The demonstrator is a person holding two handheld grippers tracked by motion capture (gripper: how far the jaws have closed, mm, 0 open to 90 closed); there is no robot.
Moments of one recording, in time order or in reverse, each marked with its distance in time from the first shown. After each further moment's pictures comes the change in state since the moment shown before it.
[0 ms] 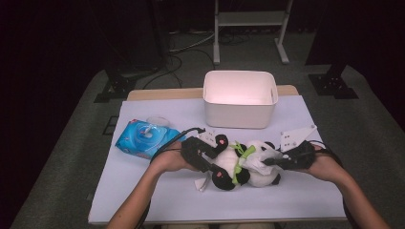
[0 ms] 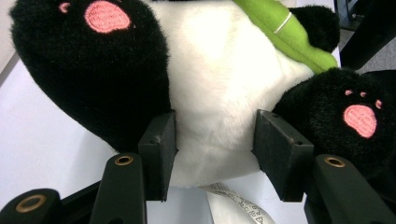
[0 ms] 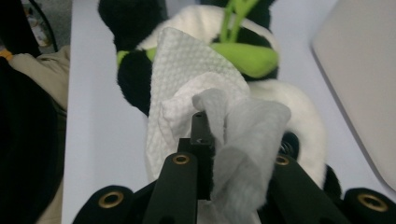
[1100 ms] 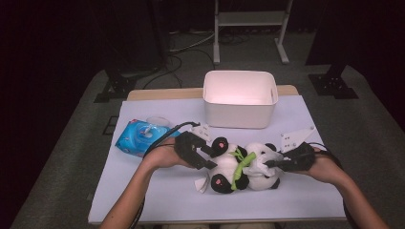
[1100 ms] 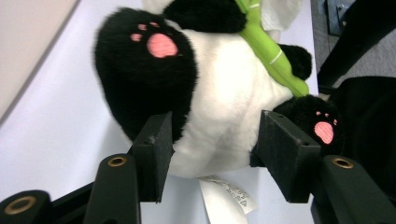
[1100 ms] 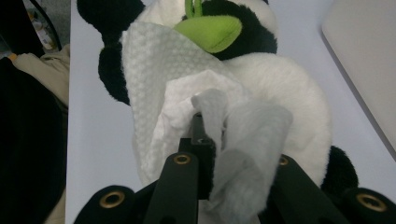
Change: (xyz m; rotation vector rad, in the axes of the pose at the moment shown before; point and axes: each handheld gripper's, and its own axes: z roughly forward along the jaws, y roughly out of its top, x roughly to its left) left arm -0.002 0.006 -0.034 -0.031 0.003 -0.004; right arm 0.001 -0.010 0.009 0.010 0.026 0.040
